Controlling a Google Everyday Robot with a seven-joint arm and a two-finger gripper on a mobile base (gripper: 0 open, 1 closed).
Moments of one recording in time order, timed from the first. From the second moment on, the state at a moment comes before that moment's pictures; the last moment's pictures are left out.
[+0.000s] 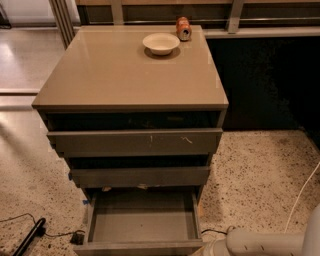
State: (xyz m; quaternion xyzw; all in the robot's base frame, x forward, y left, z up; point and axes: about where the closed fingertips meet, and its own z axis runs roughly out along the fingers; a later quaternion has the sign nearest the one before) arm 0.356 -0.138 0.247 -0.37 0.88 0.26 0.15
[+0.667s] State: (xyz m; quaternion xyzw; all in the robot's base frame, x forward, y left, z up) arm 0.403 -0.114 0.201 -0.33 0.89 0.25 0.20
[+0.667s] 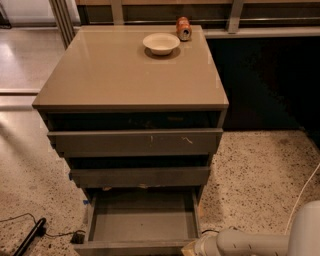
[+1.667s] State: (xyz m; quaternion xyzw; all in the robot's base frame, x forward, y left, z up) arm 0.403 -0.114 0.201 -0.33 0.89 0.25 0.20
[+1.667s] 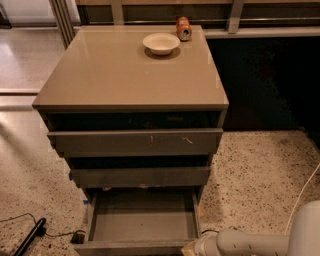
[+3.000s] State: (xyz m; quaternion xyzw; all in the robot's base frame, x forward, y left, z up) arm 0.403 -0.114 0.201 -0.33 0.89 0.25 0.20
